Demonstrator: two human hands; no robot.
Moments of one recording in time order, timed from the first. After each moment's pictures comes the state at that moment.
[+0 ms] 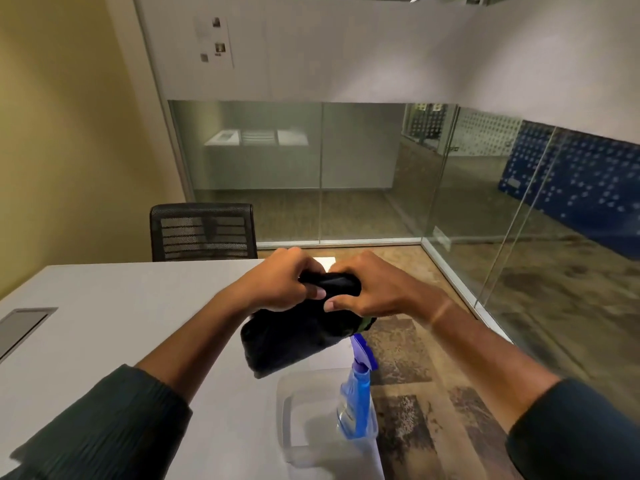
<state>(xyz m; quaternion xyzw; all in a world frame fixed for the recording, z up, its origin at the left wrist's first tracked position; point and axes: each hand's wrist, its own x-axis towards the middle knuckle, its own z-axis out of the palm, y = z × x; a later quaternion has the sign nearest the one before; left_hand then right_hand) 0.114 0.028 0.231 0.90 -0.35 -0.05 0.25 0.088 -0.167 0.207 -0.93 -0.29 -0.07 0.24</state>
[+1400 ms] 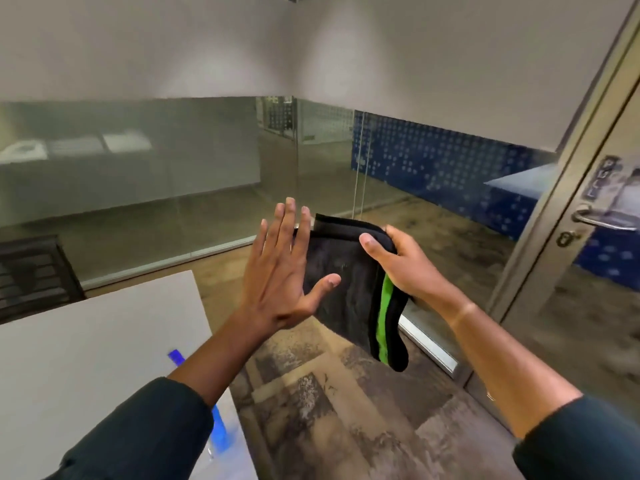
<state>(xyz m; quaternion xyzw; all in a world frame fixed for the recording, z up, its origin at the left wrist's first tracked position) 0.044 -0.224 0.178 0.80 -0.50 0.25 0.20 -0.086 -0.400 0.202 -0.80 0.17 -0.28 0.51</state>
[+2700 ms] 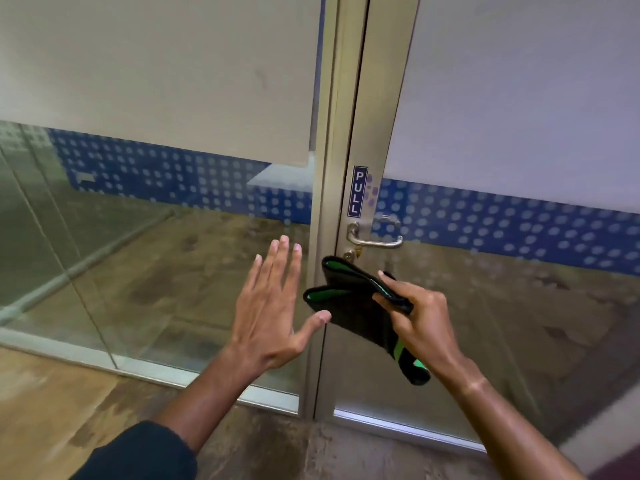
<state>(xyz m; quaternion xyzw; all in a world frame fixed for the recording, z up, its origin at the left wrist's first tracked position) 0.002 -0.813 0.139 0.55 -0.78 0.12 0.27 -0.246 -0.816 0.148 -0.74 0.48 -0.47 0.06</state>
